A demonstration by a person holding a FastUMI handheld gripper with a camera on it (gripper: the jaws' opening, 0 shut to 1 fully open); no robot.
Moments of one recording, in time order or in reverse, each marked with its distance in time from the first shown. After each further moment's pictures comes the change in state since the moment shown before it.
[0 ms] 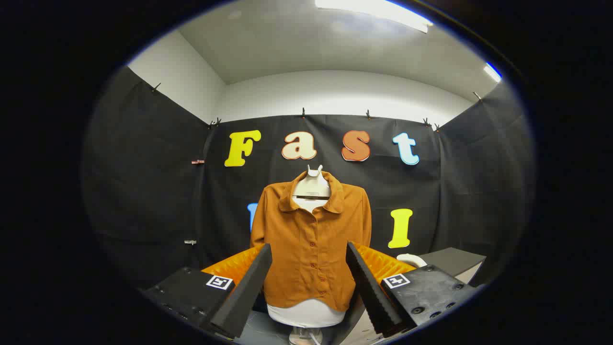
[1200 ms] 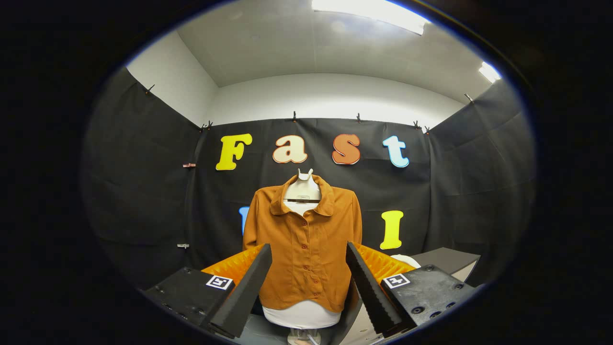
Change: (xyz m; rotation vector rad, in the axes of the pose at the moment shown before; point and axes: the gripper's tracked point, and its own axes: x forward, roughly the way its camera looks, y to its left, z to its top) arm -0.007 -0.006 0.009 0.001 -0.025 -0.048
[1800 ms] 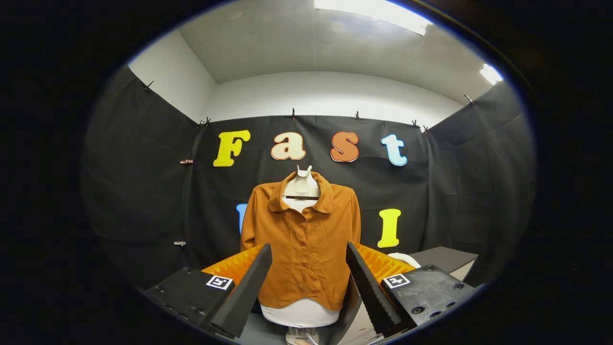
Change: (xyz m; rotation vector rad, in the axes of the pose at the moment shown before) arm 0.003 0.004 -0.007 -0.014 0.020 -0.032
